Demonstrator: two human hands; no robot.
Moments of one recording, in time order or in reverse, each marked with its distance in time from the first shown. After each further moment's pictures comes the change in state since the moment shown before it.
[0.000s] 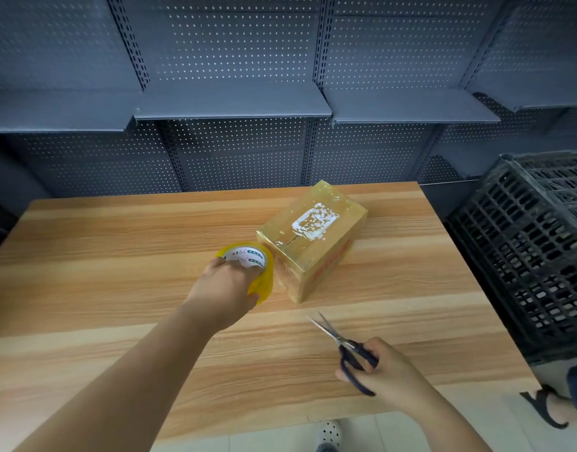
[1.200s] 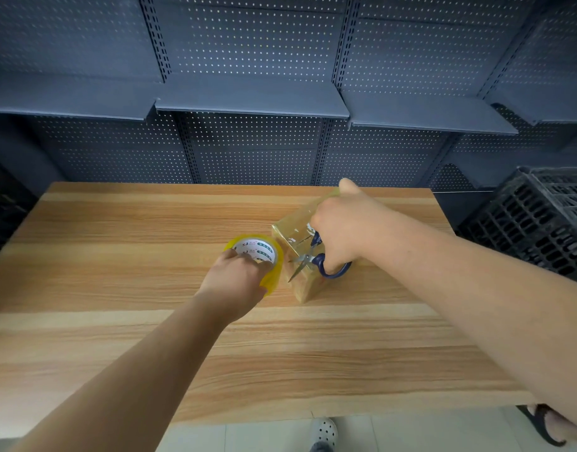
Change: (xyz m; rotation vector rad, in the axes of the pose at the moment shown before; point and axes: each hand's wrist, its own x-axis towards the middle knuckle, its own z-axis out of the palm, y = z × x) left_hand -0.006 -0.006 -0.003 0.121 0.058 -0.001; right_hand 0.023 -0.244 -0.066 -1.543 0.155 -0.612
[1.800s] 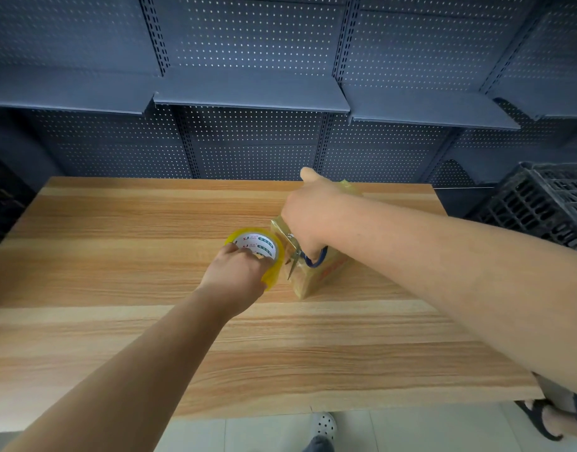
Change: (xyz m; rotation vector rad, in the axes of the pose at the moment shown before) left_hand 0.002 0.004 -0.004 0.061 -0.026 0.011; right_hand 0.022 -0.023 -0.032 -0.179 -0.134 -0.078
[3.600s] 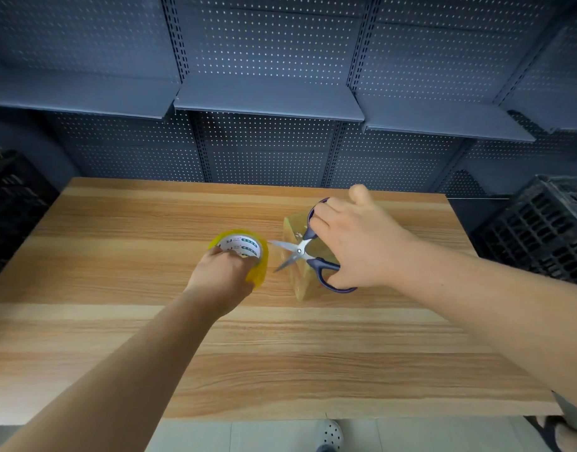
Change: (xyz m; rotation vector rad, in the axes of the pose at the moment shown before) left_hand -0.012 -0.052 0.023 -0.101 0.088 -0.095; right_hand -0.026 -0.009 0.054 0.051 0.621 0.034
